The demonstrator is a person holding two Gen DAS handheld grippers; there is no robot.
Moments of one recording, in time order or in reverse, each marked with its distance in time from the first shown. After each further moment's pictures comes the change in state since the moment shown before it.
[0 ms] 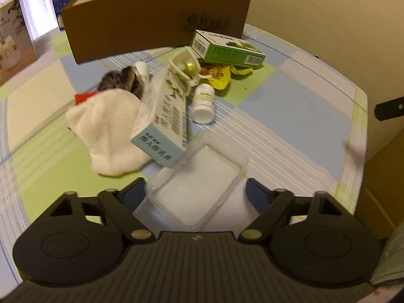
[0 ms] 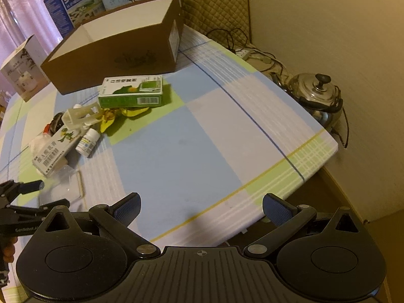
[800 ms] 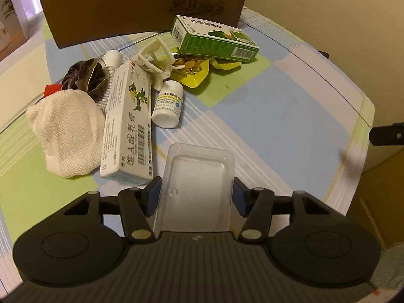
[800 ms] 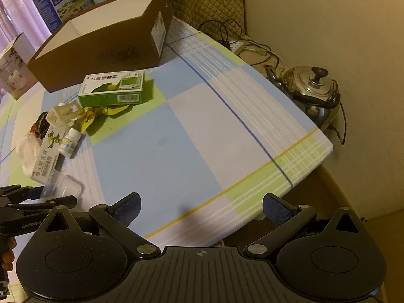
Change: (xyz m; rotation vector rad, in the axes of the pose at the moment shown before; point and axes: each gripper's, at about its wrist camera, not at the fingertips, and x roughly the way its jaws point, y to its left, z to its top) left arm 0.031 -0.042 0.031 -0.096 0.111 0.031; right arm 0.020 -0.027 0.014 0.008 0.037 0.004
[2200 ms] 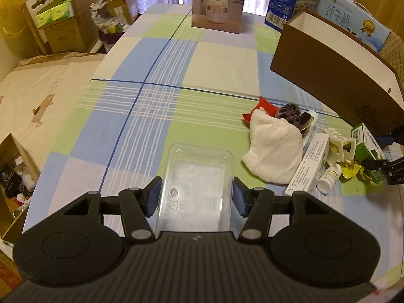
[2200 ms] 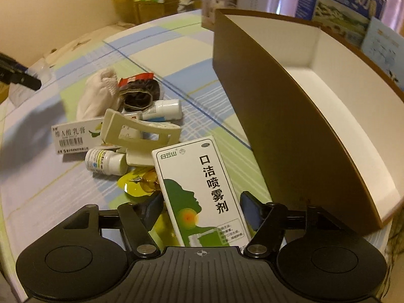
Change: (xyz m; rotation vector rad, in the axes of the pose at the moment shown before) left arm -0.102 0.093 -0.041 -0.712 -0.131 0.483; right arm 0.156 0.125 0.152 -1.244 -0.060 0.589
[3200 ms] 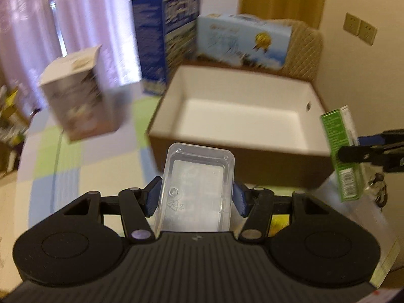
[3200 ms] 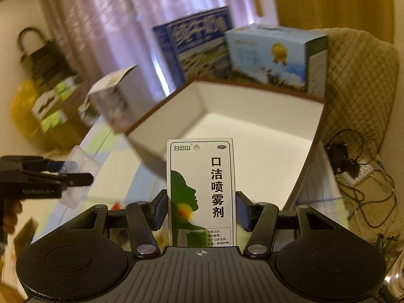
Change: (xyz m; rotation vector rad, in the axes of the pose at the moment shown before) left arm 0.012 -0.149 0.161 0.449 -0.166 -0.334; right arm -0.132 -0.026 0.066 0.737 -0.265 -0.259
